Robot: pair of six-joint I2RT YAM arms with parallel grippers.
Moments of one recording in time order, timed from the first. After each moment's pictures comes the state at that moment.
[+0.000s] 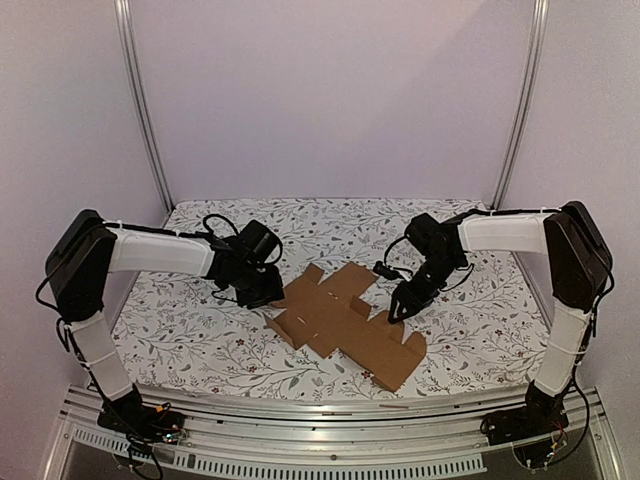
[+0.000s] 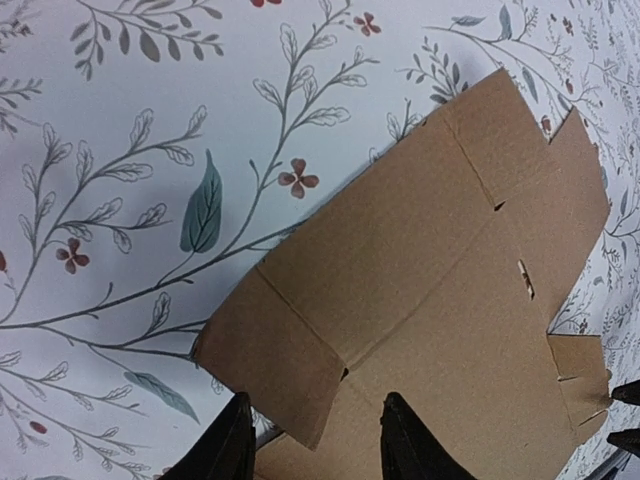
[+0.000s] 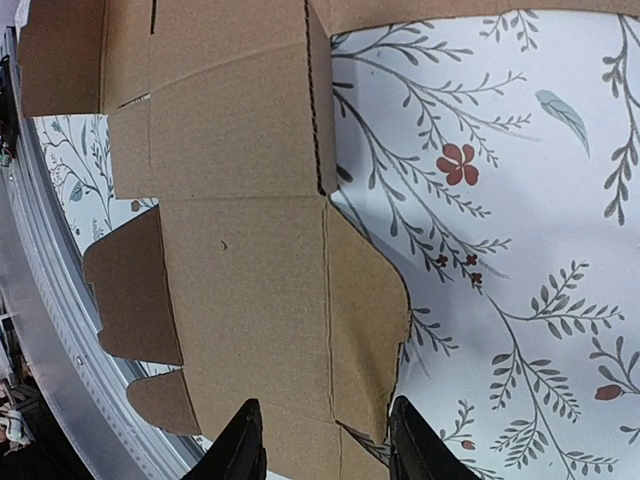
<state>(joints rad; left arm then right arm) -0.71 1.78 1.09 -0.39 -0.08 -0.91 0.56 1.89 1.27 -0.82 -0.51 -0.14</state>
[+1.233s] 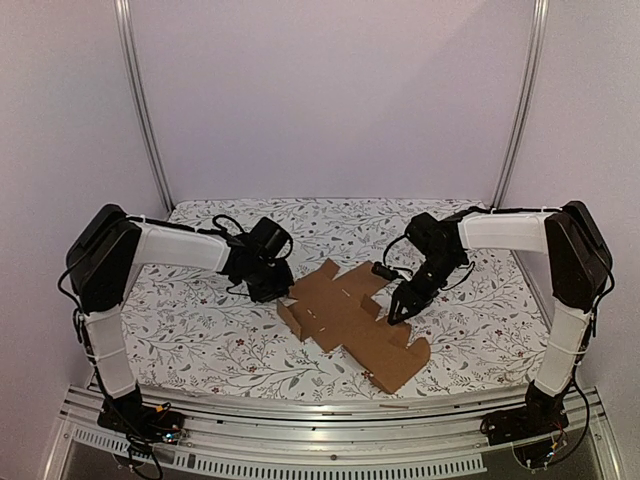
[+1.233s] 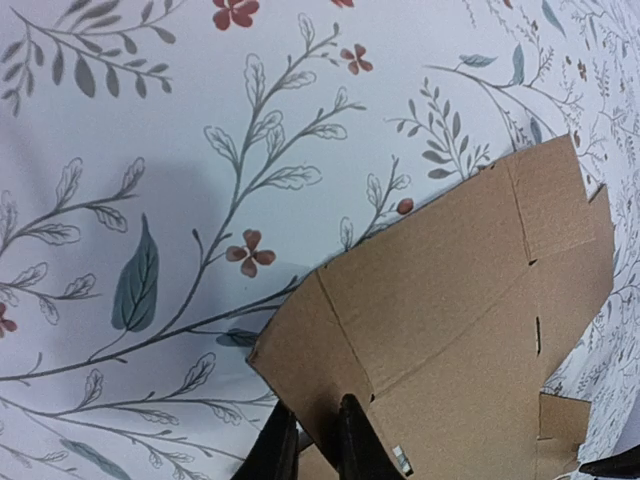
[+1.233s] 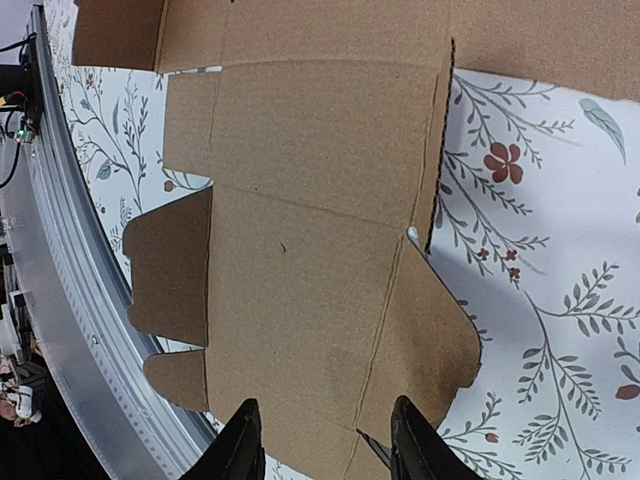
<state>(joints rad) -0.69 1.92 1.19 -0.33 -0.07 -1.00 0.56 1.88 1.29 -0.87 -0.56 -0.20</state>
